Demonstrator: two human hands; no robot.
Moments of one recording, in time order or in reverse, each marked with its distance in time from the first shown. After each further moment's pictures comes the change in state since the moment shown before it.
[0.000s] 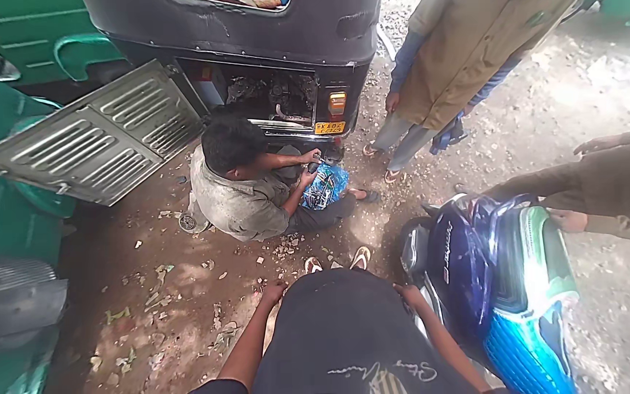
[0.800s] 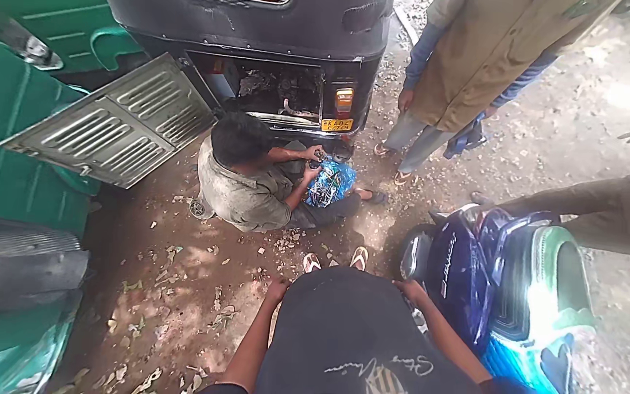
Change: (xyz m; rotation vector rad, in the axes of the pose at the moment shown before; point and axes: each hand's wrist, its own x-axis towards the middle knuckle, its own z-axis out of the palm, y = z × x) left_hand -0.037 0.048 0.064 -0.064 0.054 -0.017; right_hand 0.045 -0.023 -0.074 -0.120 -0.101 -0.065
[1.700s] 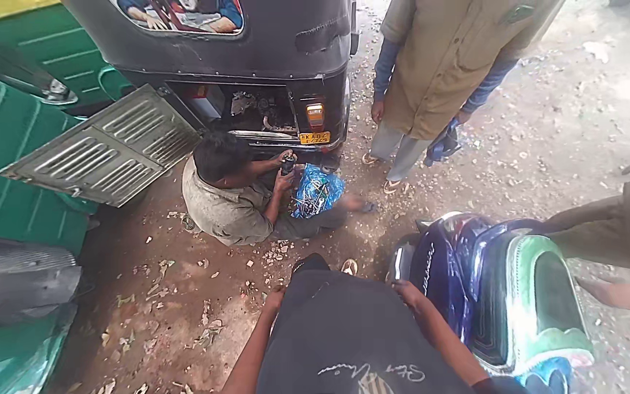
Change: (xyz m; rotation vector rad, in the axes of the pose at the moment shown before) left_hand -0.032 0.104 0.125 -0.114 0.163 -0.051; right_hand 0.084 0.060 -0.114 0.300 -0.235 -0.210
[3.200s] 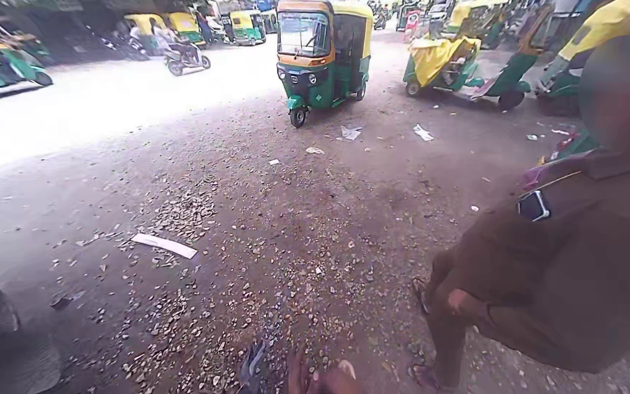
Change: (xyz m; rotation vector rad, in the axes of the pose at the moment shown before) left_hand -0.035 1.104 0.688 -0.048 -0.725 1.014; right_hand 0.147 -0.441 -0.836 -0.071 0.349 -0.508
